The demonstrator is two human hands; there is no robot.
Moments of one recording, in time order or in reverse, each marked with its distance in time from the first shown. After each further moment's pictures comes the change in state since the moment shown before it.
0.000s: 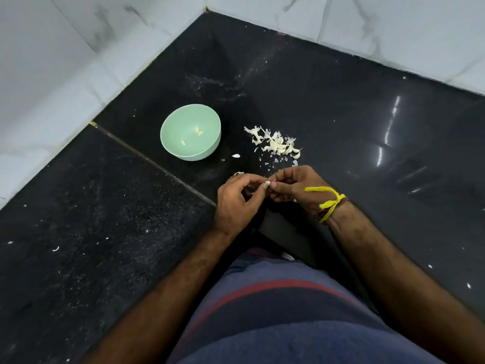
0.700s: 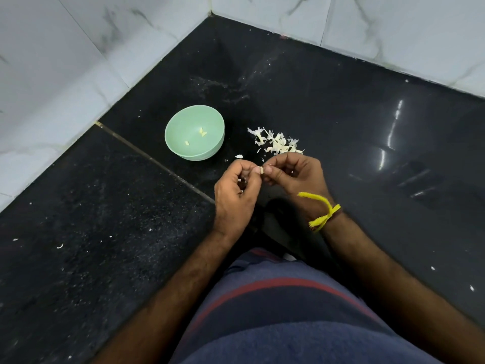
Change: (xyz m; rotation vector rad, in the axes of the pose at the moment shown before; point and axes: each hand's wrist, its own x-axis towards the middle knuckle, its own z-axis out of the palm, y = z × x) left_hand 0.004 0.038 -0.016 -0.289 0.110 -0.219; right_hand -0.019 -0.020 0.033 0.066 0.185 -0.454
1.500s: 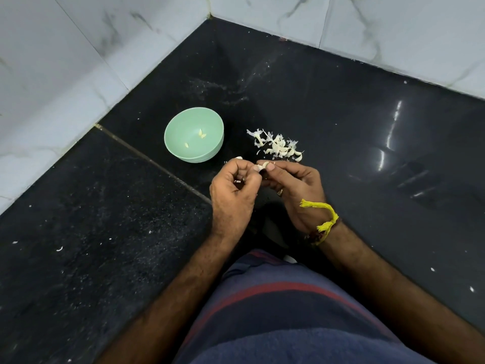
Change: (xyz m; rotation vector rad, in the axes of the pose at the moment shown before) left_hand 0.000 0.023 -0.002 -0.041 0.059 -0.047; right_hand -0.011 -0.001 0.013 0.343 0.091 0.067
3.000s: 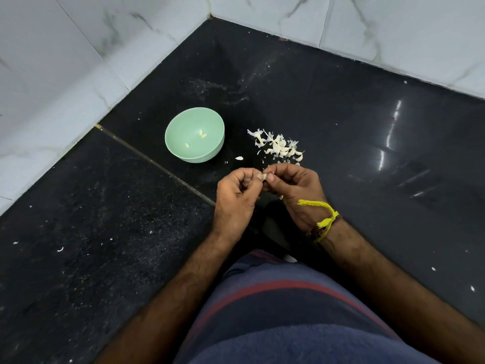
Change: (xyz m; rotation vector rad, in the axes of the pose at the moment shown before) left_hand -0.001 -0.015 -0.001 -0.120 -0.148 -0.202; right_hand 0.003 0.009 -0.009 -0.011 -0.035 0.085
